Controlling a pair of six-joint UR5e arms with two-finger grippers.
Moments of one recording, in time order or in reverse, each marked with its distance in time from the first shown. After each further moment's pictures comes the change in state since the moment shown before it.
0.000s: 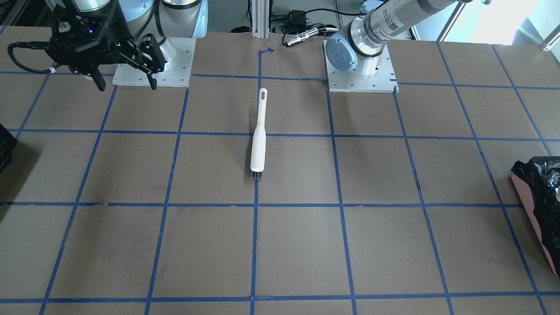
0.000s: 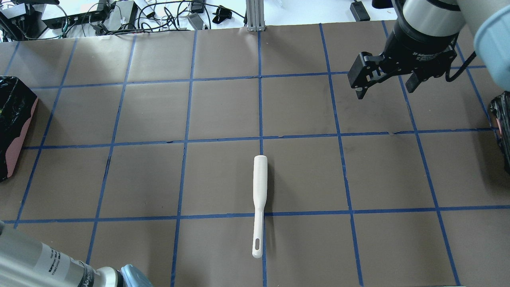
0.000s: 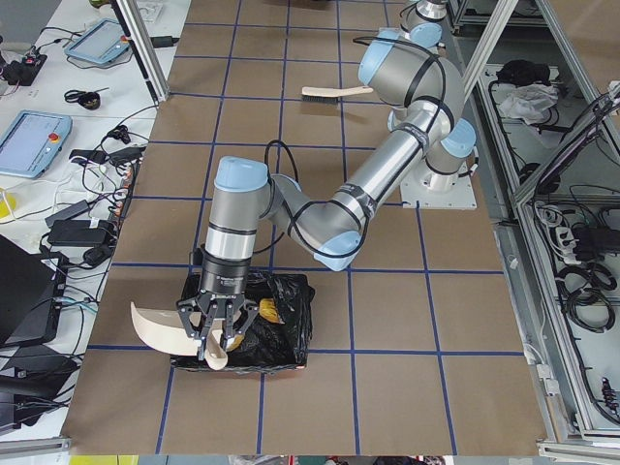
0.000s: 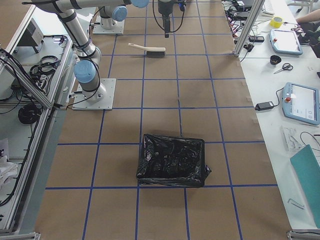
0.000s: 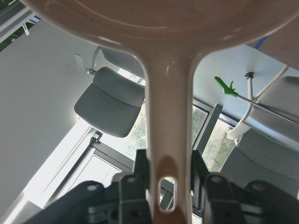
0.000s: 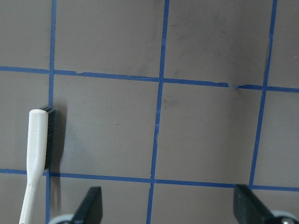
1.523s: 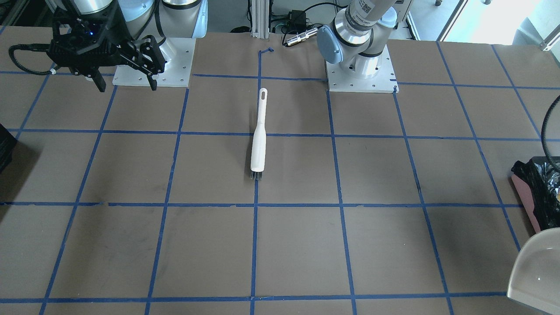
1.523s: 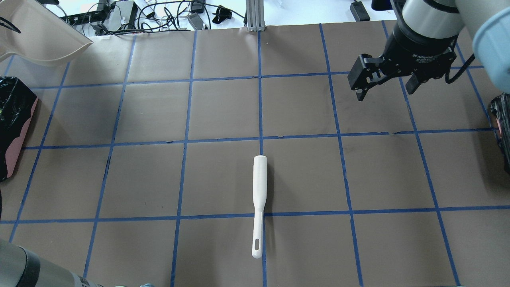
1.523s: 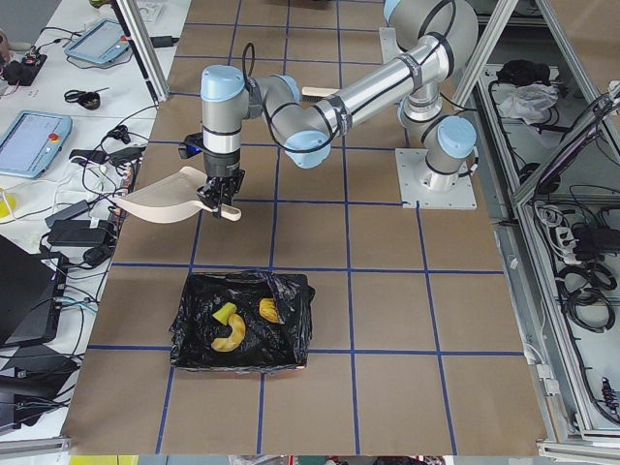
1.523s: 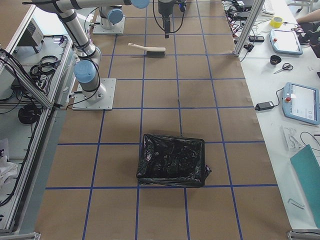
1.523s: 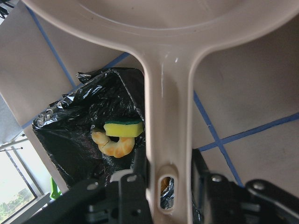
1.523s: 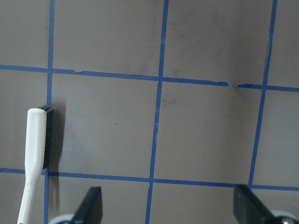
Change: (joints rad) left arm -0.276 0.174 -0.314 -0.405 -0.140 -1.082; right arm -0.001 0.001 0.005 -0.001 -0.003 -0.002
